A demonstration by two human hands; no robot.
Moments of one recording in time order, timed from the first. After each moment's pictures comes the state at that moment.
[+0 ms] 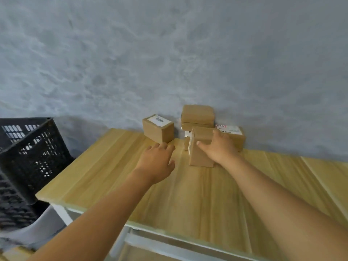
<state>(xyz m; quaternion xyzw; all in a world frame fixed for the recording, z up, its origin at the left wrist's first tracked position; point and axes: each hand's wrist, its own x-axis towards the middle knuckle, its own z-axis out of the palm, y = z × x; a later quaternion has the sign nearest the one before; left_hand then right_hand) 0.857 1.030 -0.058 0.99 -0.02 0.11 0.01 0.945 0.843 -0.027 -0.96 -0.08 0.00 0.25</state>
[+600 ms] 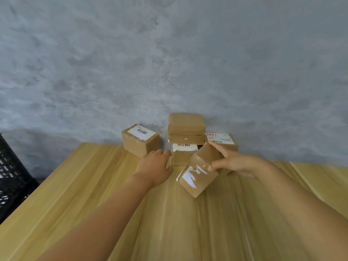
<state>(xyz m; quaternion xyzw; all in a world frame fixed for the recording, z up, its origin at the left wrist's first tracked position) 0.960 1.044 -0.075 0.99 -0.05 0.07 0.09 1.004 0.794 -0.023 -0.87 -0.07 0.27 0.40</state>
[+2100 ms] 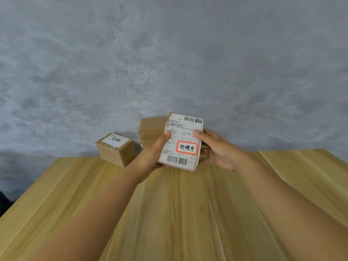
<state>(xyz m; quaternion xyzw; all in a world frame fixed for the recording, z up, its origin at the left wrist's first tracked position) 0.951 0.960 -0.016 0.72 -0.07 -0.08 0.68 0.986 0.750 -0.004 -0.67 -0.09 0.18 0.71</state>
